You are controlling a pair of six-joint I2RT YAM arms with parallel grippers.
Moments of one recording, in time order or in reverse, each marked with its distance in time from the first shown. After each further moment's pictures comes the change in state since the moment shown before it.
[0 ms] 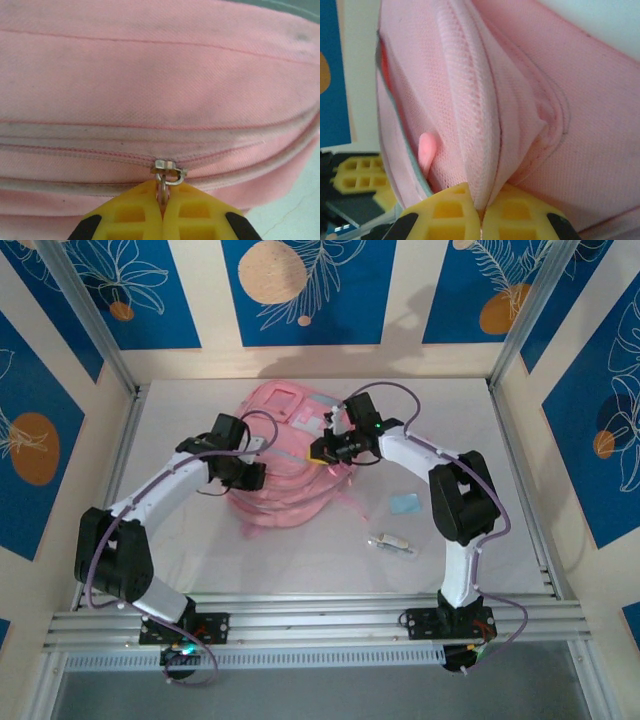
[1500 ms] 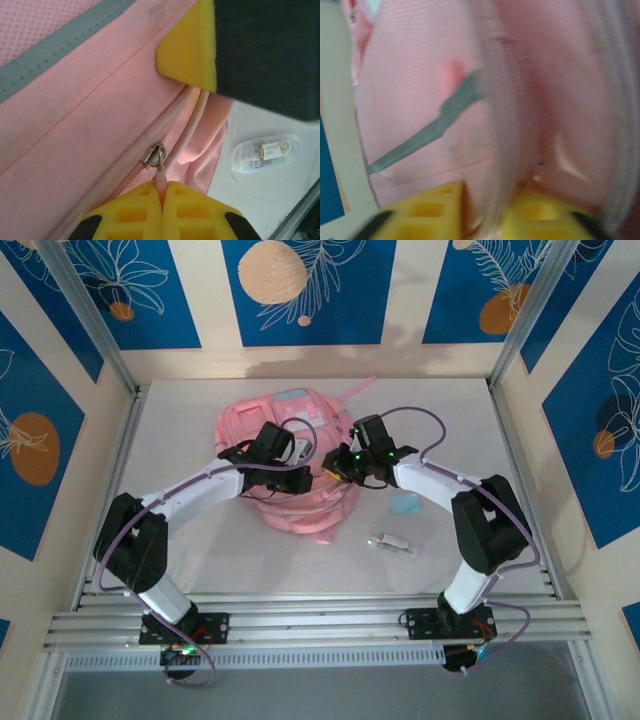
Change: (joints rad) left arm -0.247 0.110 0.035 0.251 0.083 -0.266; right arm 0.048 -0.249 -0.371 0.223 0.269 0.343
